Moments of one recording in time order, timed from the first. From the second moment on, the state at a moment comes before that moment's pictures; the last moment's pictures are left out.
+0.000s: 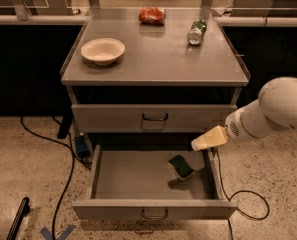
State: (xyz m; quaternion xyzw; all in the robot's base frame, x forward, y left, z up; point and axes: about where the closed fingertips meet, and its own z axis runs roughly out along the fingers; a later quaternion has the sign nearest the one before) arm 0.526 -0.219 0.730 -0.19 0.95 0.07 0.23
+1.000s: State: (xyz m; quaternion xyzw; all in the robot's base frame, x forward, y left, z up) arm 0.544 -0.195 0.664 -0.23 0.94 0.12 0.21
